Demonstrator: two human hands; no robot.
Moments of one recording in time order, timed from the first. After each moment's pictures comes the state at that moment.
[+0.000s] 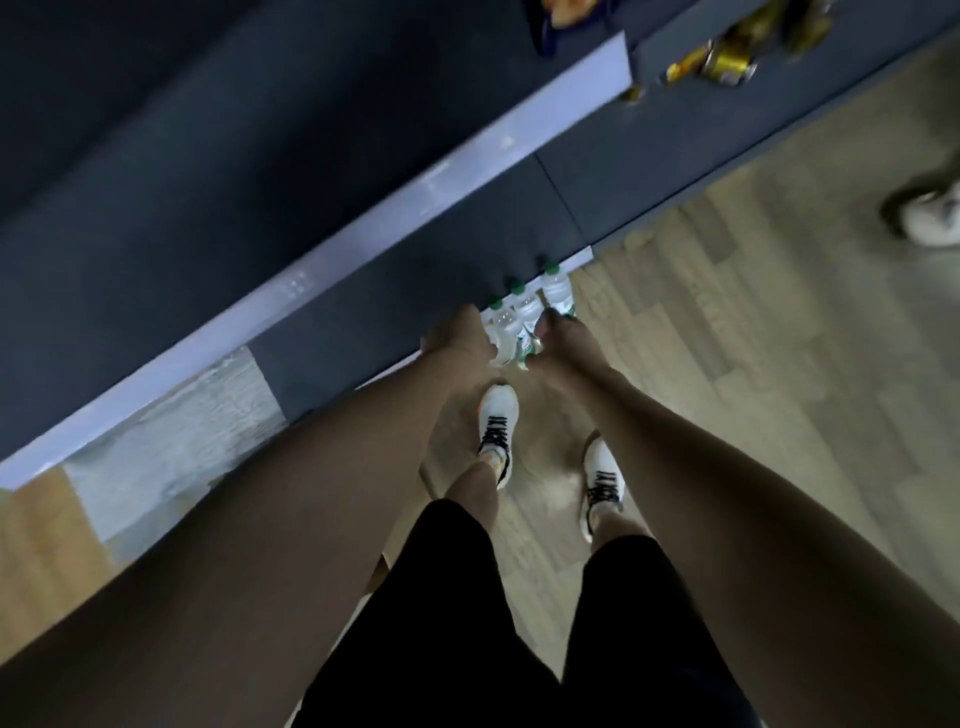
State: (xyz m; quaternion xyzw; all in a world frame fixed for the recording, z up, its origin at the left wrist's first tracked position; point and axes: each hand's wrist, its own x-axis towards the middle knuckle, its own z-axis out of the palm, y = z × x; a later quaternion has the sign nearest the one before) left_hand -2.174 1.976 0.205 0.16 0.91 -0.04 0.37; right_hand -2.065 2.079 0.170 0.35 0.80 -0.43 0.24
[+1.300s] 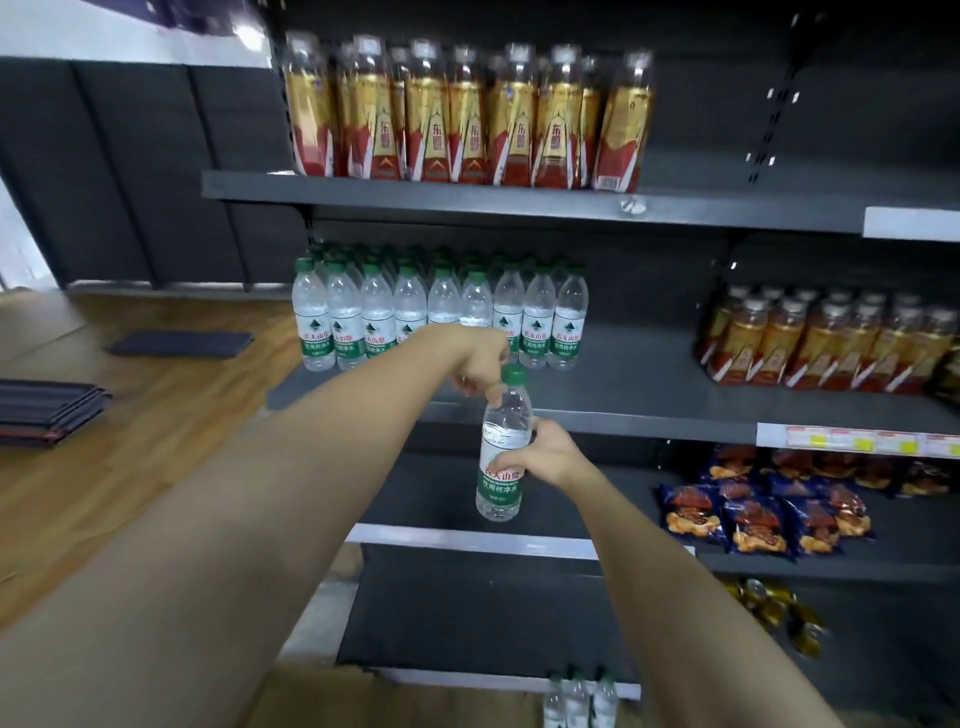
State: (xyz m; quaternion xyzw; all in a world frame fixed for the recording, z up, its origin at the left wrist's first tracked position) left_hand -2.170 1.728 0.846 0.25 0.95 0.10 0.18; right_hand -2.092 1.867 0.714 0.04 0.85 -0.52 0.04
